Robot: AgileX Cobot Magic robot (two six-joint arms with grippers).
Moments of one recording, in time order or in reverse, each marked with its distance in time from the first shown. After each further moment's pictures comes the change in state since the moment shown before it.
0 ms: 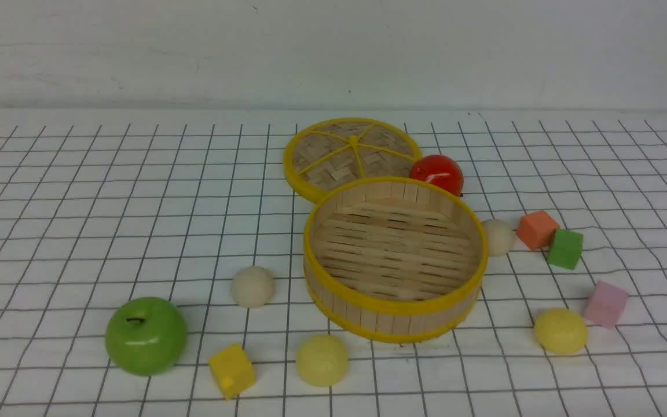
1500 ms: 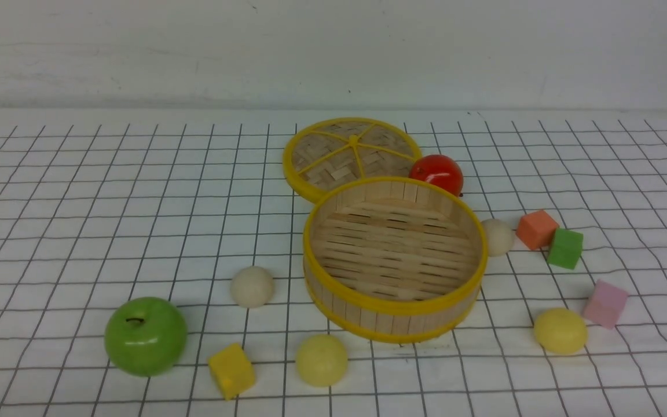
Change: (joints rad) right arm 0.000 0.000 0.000 0.000 0.000 0.000; left arm 0.000 0.012 -0.209 -0.559 -0.160 0.039
